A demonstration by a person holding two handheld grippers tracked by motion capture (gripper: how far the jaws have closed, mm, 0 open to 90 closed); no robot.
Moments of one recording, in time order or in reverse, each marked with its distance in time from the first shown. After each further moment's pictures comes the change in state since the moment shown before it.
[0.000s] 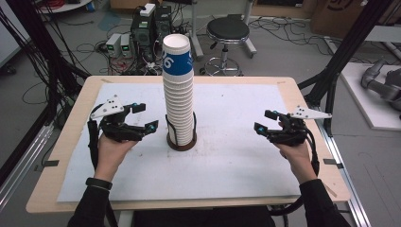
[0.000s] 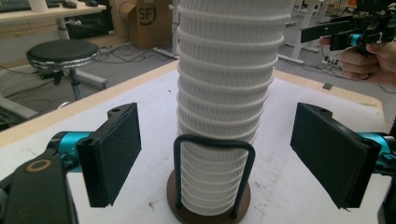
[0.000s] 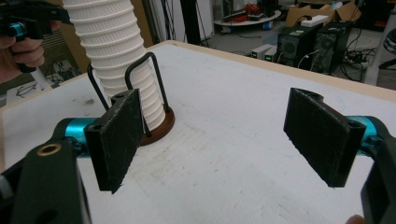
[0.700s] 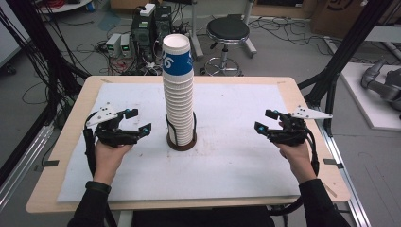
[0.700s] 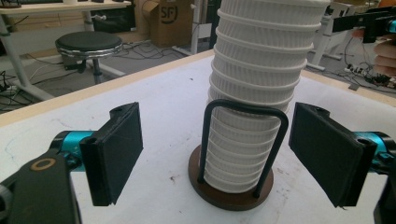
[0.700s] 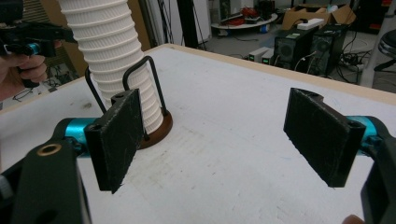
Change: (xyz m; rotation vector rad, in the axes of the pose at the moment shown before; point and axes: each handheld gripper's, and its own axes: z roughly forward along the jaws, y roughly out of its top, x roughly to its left) left arm 0.012 -0.033 -0.012 -0.014 0.086 -0.053; right arm 0.000 0.000 -0.001 -0.012 -0.014 0.004
